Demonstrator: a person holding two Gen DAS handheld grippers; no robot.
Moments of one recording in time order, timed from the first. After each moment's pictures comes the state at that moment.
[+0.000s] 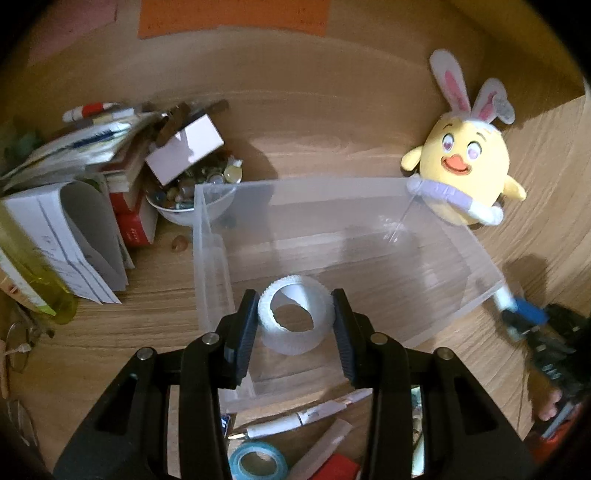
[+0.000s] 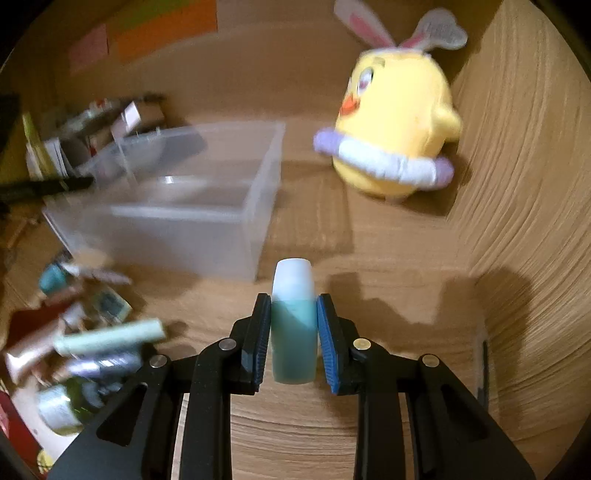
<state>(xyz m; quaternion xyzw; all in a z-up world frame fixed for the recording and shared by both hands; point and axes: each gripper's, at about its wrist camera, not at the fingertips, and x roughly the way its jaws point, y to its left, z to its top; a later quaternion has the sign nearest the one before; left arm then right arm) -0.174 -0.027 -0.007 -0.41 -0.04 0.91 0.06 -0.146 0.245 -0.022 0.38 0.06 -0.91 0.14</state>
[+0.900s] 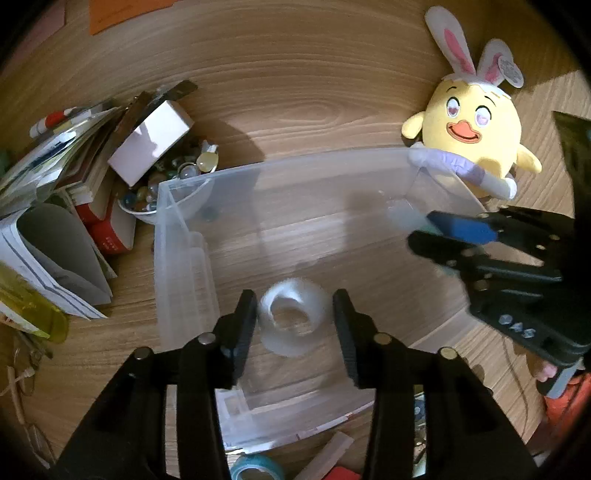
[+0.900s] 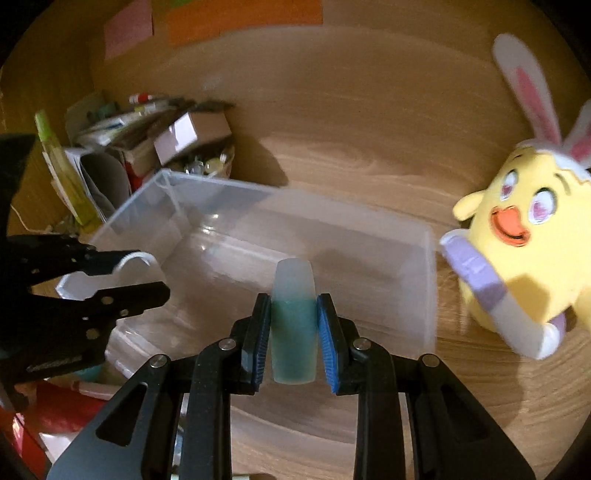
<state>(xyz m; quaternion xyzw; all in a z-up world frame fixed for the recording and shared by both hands) -0.201 -0.006 -0.021 -0.46 0.00 0.89 0.07 -0.241 0.126 -0.005 0.40 0.11 -0.87 0.25</state>
